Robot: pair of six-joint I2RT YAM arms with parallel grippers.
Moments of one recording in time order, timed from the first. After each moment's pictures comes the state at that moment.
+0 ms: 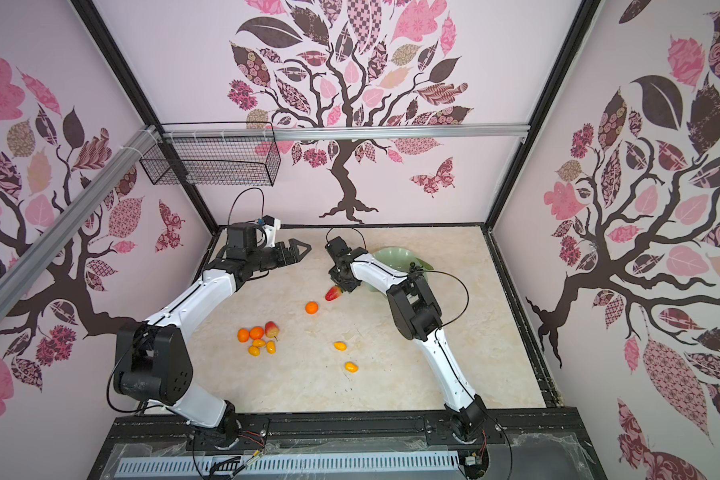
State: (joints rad) left arm -0.16 1.60 1.23 -0.20 0.52 -0.42; right arm 0.64 2.42 2.03 -0.71 0.02 1.33
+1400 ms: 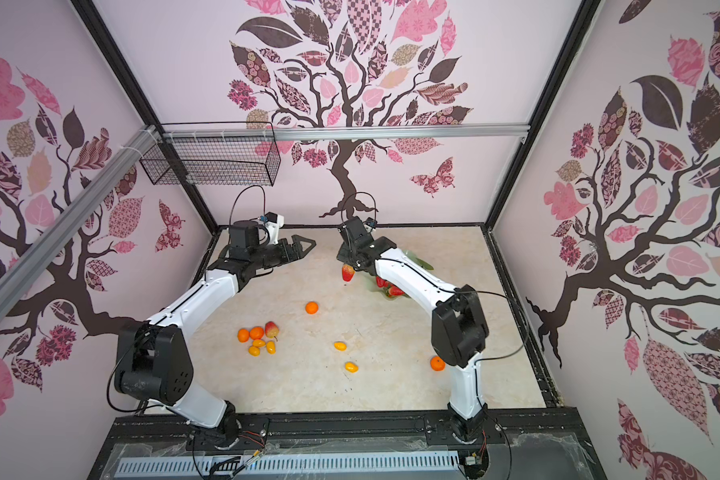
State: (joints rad) left arm -0.20 1.60 1.23 -0.11 0.58 -0.50; right arm 0.63 1.88 1.69 -0.58 0.20 0.88
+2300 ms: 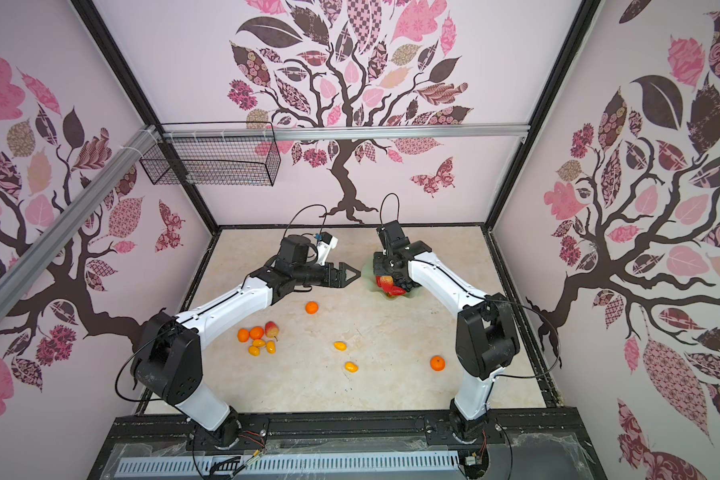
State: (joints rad) left arm -0.52 1.65 1.23 -0.16 0.52 -0.44; right arm 0.44 1.78 1.50 -0.66 0.07 0.38
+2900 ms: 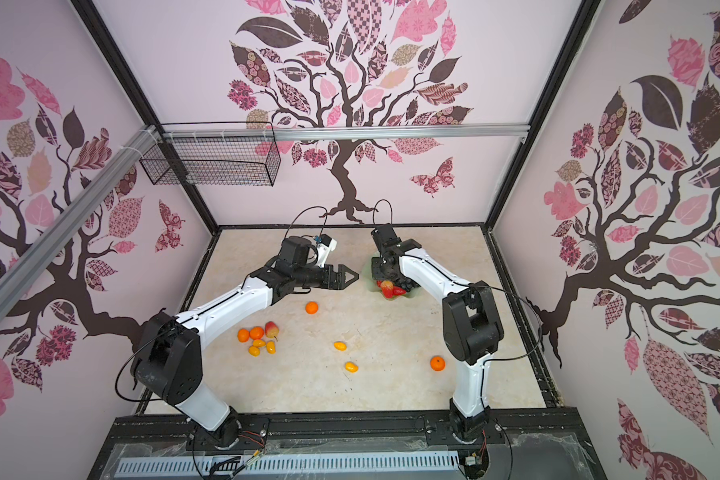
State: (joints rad) left arm -0.52 1.65 1.23 -0.21 0.49 -0.42; right arm 0.44 1.91 1.57 -0.73 0.09 0.36
